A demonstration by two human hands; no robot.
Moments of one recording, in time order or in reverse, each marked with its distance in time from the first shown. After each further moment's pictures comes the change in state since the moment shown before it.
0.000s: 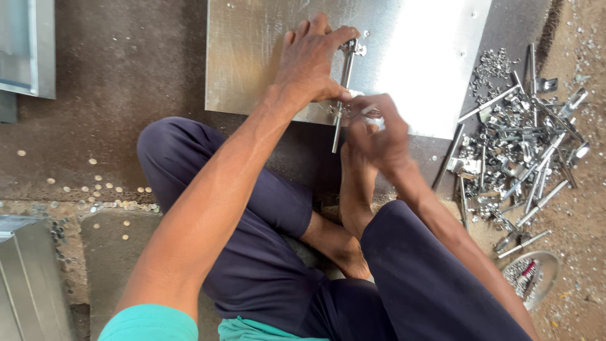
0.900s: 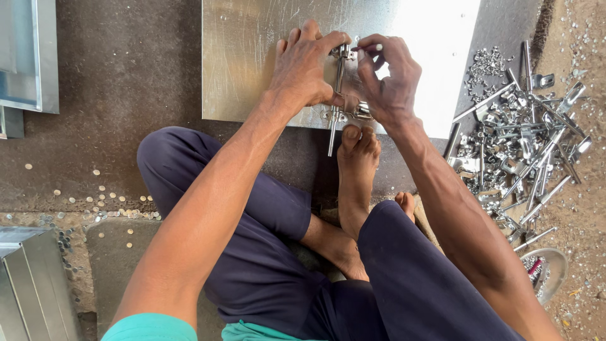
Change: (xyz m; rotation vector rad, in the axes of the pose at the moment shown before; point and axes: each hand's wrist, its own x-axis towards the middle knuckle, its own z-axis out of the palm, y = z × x) left_hand 0.005 0.007 -0.004 -0.011 -0.099 -0.106; right_hand 0.051 0.063 0.013 0.027 0.074 0.020
